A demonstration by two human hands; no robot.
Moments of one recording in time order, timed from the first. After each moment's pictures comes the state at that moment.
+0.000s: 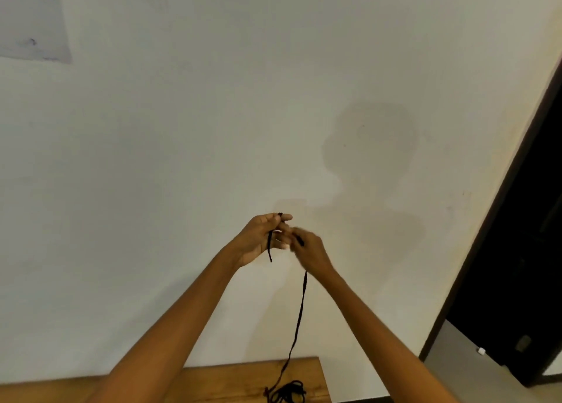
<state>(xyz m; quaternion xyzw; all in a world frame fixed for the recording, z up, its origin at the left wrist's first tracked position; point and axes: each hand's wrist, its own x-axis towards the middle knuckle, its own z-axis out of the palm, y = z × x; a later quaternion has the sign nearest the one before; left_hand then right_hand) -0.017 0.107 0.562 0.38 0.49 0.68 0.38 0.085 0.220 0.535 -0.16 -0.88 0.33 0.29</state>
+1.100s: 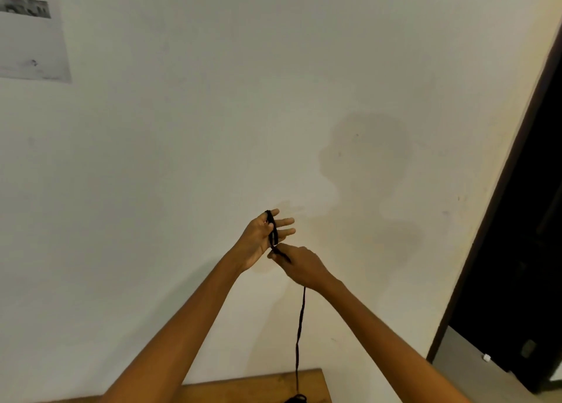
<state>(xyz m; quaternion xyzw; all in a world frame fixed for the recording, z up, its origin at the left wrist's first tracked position) -0.025 0.117 0.563 0.40 0.47 0.72 0.32 0.088 0.206 0.546 -0.13 -0.96 0.19 0.15</state>
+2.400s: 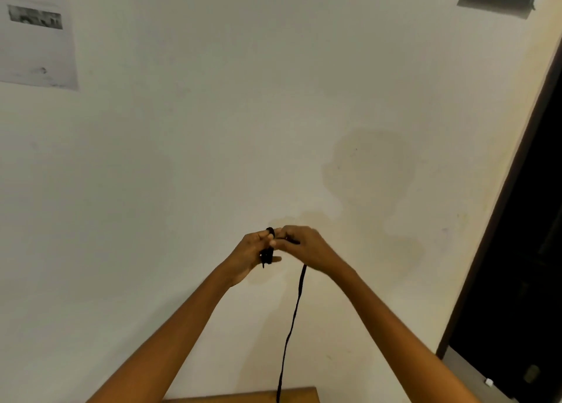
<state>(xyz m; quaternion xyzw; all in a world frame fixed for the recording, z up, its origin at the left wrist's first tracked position) -0.021 0.111 0.562 0.40 0.54 0.68 0.29 0.103 0.215 0.608 -0.06 -0.93 0.30 0.21</state>
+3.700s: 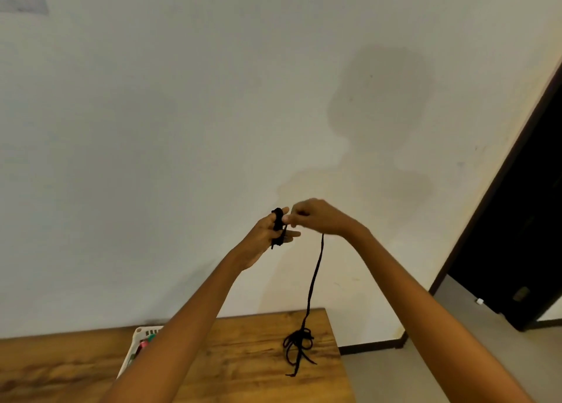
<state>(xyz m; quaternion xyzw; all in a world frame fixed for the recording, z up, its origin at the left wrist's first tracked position) 0.008 0.089 0.488 0.40 0.58 0.62 0.35 0.114 0.216 0.561 -0.08 -0.97 0.24 0.05</state>
